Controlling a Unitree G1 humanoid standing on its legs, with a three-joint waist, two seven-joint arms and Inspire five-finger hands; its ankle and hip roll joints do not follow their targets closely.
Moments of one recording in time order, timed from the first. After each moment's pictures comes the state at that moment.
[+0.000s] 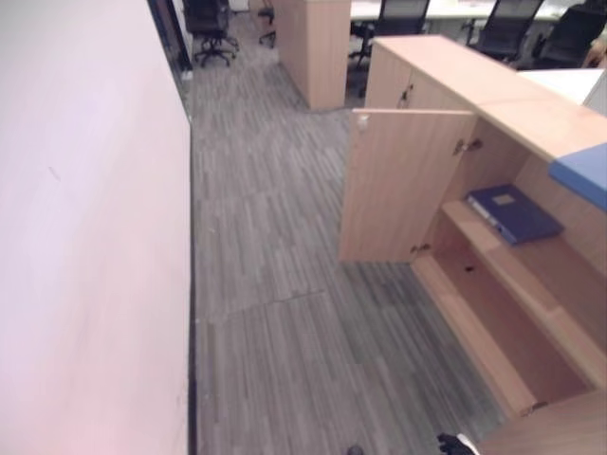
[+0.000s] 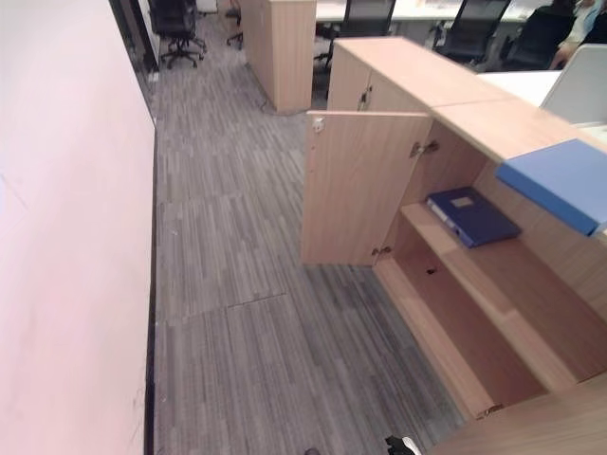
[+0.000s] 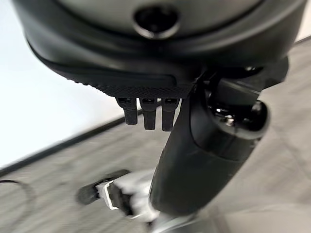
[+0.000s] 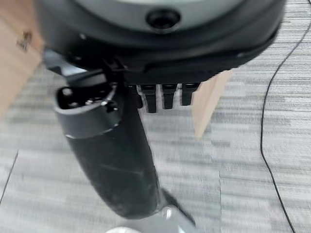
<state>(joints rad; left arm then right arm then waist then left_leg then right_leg) 0.03 0.30 -0.23 1.24 -0.05 -0.05 0.11 -0.04 -0.25 0.30 1.35 -0.01 -0.01 -0.18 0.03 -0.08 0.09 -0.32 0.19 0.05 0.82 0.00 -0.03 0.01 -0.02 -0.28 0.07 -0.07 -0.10</state>
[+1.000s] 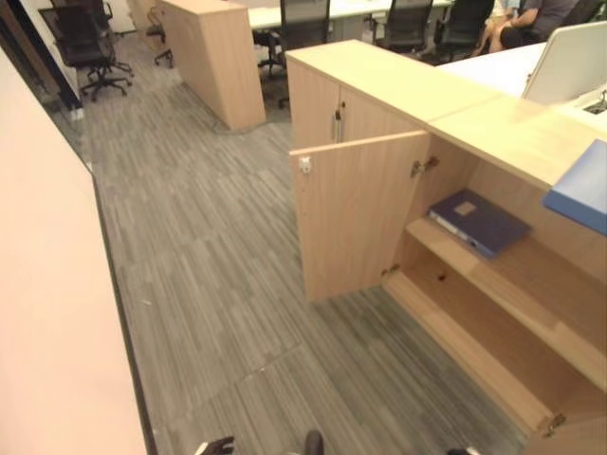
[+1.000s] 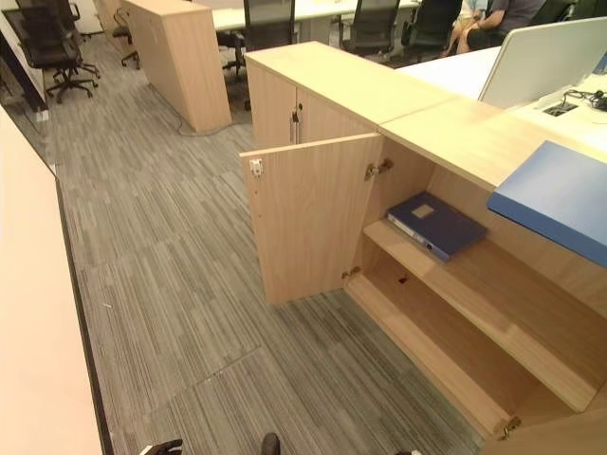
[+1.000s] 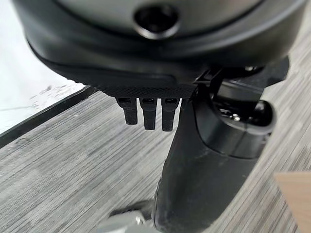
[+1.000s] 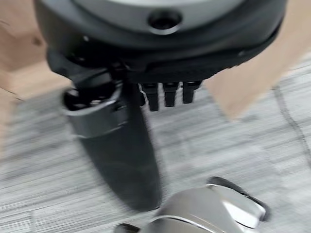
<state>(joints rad) 0.03 0.26 -0.18 1.32 -0.11 -0.09 0.07 -0.07 -0.24 0.26 1.37 -0.02 0.01 -0.15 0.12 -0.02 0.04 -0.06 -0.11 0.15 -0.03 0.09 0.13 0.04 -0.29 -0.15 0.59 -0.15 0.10</state>
